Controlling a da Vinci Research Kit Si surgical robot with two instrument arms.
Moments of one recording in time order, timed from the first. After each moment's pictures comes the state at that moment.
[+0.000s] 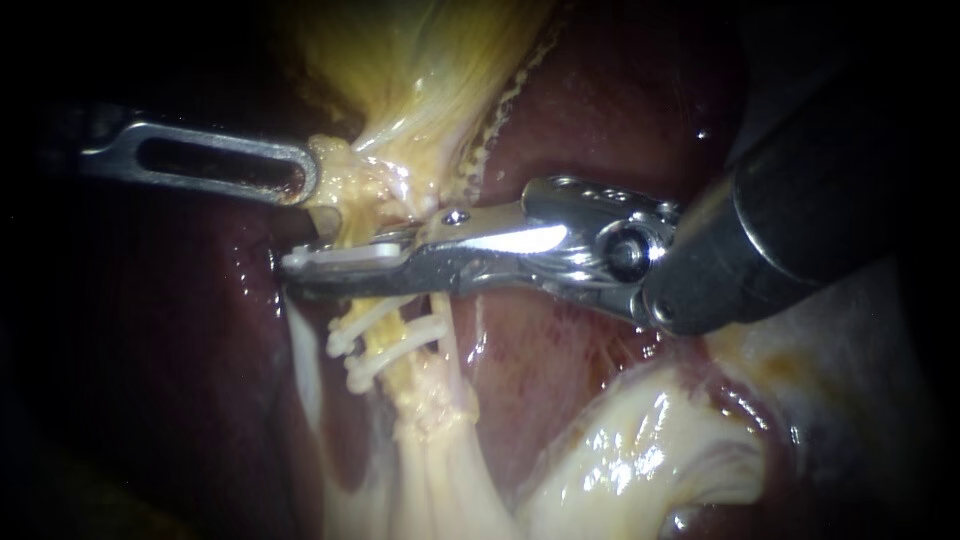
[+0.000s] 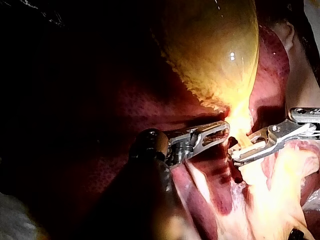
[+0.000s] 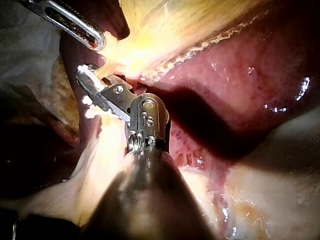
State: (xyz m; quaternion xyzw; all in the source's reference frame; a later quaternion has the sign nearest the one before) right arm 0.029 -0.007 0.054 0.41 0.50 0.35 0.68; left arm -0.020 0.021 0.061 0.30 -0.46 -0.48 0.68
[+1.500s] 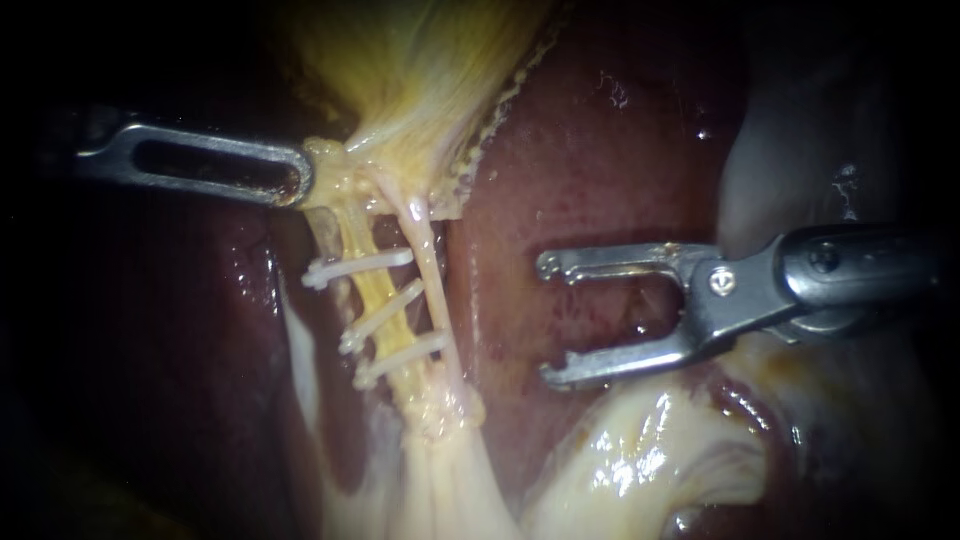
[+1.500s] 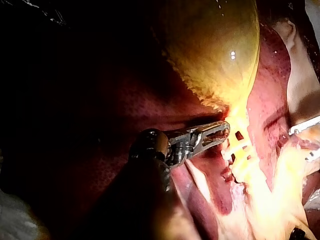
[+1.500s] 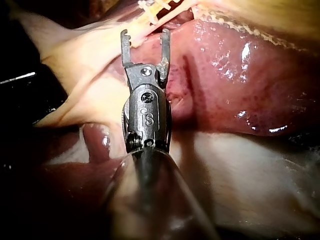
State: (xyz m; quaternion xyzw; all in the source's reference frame) right arm 0.012 -0.009 0.049 0.22 0.55 0.11 0.80; left arm -0.020 0.021 0.061 0.31 -0.46 -0.48 0.68
